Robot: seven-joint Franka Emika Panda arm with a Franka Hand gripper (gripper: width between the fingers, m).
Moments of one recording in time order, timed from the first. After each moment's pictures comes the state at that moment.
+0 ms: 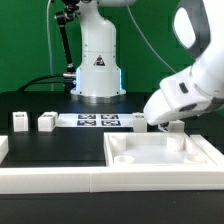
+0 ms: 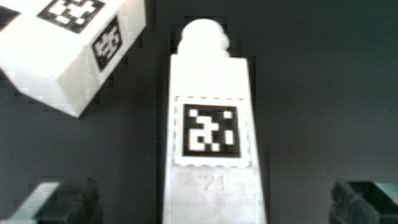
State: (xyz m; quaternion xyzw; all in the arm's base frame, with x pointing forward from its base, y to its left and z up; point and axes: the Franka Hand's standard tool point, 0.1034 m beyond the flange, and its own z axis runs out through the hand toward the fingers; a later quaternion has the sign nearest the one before) arm 0.417 0.153 0.019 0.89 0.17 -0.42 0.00
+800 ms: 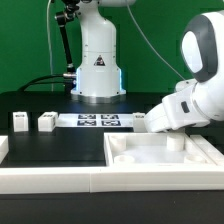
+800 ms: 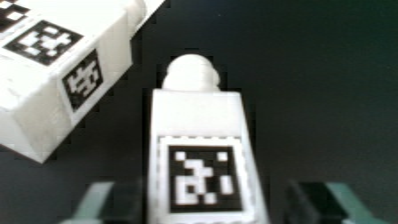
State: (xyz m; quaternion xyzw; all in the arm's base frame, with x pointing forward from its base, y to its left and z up) arm 0.398 0.153 0.009 0.86 0.17 -0.48 0.01
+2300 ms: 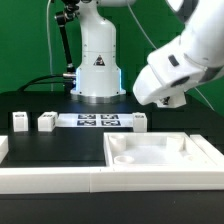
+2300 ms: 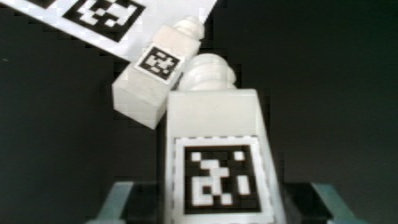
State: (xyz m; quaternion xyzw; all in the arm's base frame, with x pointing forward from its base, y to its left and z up) arm 0.449 0.122 0.086 0.89 0.21 -0.39 -0.04
